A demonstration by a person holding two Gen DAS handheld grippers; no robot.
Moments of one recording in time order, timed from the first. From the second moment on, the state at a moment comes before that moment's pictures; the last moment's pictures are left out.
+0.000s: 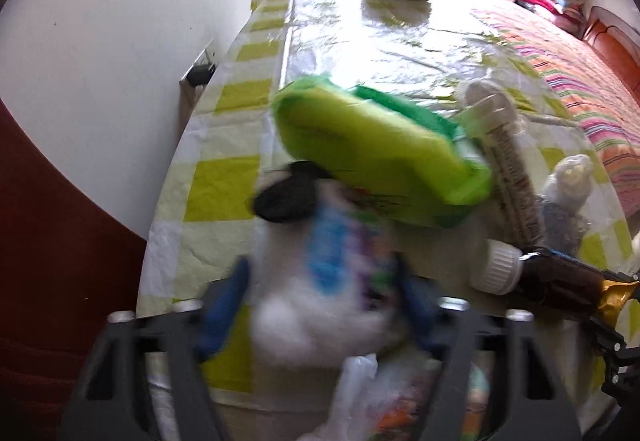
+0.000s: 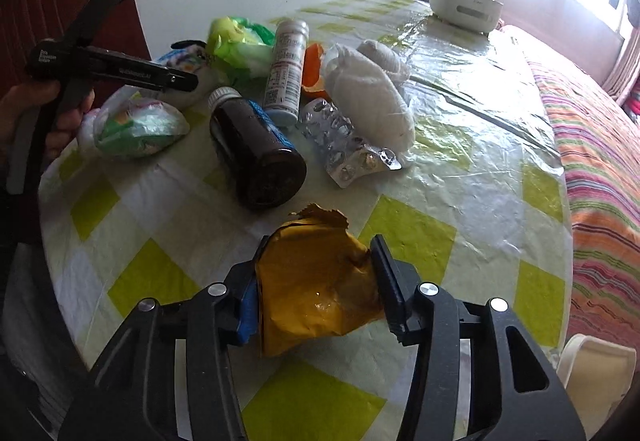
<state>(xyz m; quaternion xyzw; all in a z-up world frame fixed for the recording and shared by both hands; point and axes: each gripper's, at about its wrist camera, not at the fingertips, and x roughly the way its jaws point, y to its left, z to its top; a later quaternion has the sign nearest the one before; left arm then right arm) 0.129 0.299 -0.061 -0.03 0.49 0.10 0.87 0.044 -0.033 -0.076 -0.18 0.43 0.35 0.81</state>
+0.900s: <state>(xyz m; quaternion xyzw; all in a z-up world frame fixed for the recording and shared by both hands) 0.095 0.247 -0.020 -0.05 0.39 0.07 0.92 0.045 -0.116 -0.039 -0.05 0.38 0.30 0.88</state>
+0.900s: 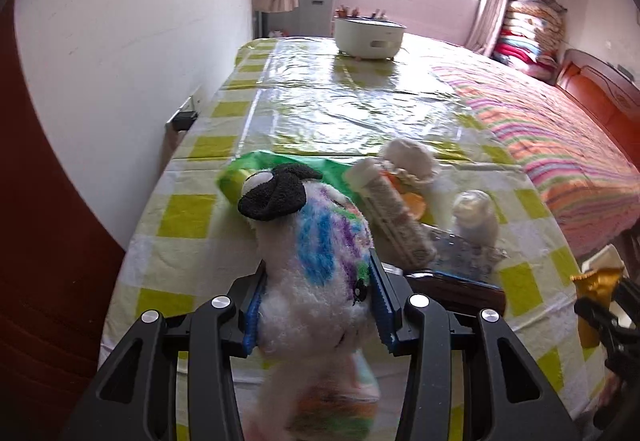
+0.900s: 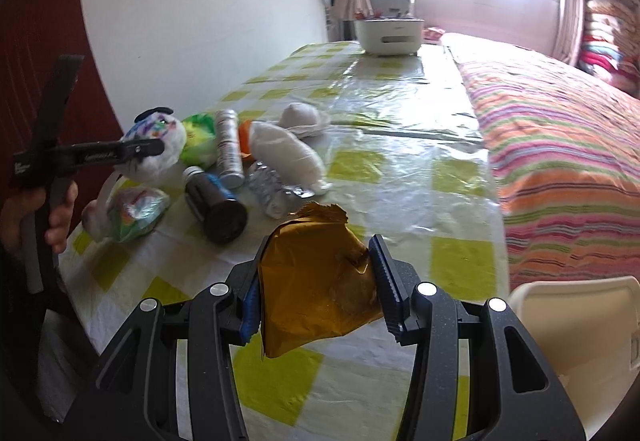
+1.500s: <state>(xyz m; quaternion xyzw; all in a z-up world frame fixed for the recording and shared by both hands) 0.109 0.159 -0.011 -0.01 0.38 0.00 0.92 0.044 -0.190 -0.029 0.00 0.36 0.23 0.91</state>
